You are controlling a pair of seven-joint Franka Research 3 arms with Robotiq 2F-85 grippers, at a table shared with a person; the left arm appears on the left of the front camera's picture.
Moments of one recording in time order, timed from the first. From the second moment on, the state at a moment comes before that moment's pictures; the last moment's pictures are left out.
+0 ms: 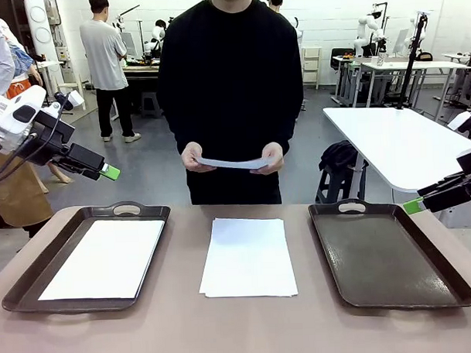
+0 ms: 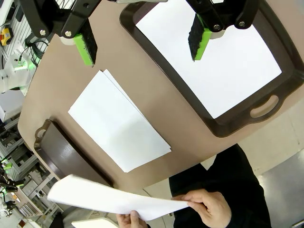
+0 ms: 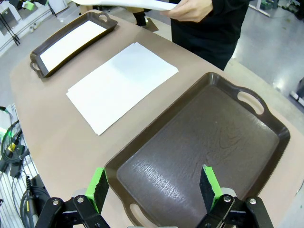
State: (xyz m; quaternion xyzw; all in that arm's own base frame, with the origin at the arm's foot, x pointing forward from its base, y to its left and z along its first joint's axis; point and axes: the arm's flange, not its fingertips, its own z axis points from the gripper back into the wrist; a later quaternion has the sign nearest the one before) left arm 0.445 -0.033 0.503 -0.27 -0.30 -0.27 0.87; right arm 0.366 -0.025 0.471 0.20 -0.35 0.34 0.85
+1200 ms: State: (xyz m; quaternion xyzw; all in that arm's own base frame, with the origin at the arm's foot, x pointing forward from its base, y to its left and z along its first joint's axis) left arm 0.445 -0.033 0.503 -0.27 -0.30 -0.27 0.87; right arm 0.366 -0.025 0.471 0.20 -0.35 0.34 0.85
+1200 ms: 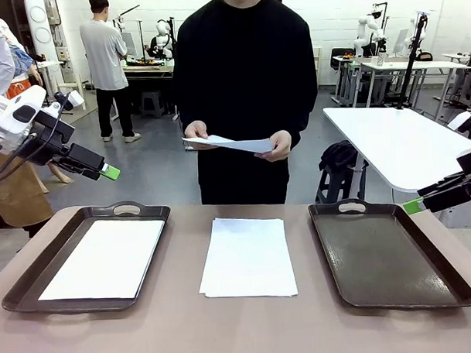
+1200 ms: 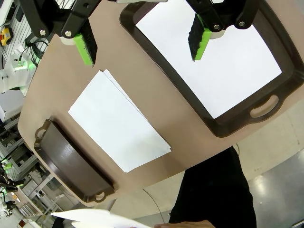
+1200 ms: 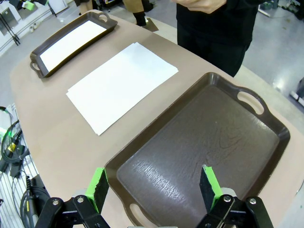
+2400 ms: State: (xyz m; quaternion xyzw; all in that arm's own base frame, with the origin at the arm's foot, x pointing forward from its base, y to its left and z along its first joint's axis) left arm 0.445 -0.033 0.503 -0.27 -0.30 -0.27 0.87; right arm 0.366 -0.025 0.471 0.20 -0.35 0.34 0.85
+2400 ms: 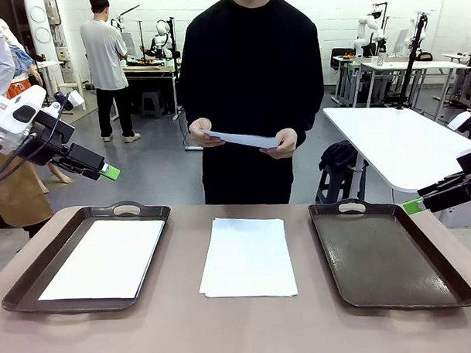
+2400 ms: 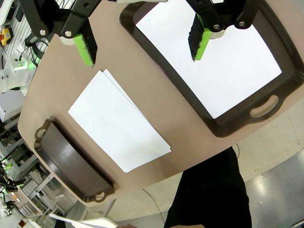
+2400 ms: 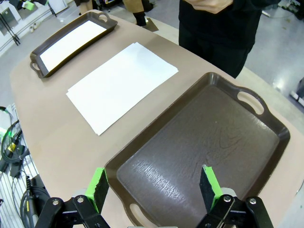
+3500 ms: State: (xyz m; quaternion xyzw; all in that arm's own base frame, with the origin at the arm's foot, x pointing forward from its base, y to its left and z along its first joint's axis) left arm 0.445 -0.033 0.503 -0.27 -0.30 -0.27 0.87; right arm 0.366 -0.025 0.471 0.20 -0.35 0.34 0.85
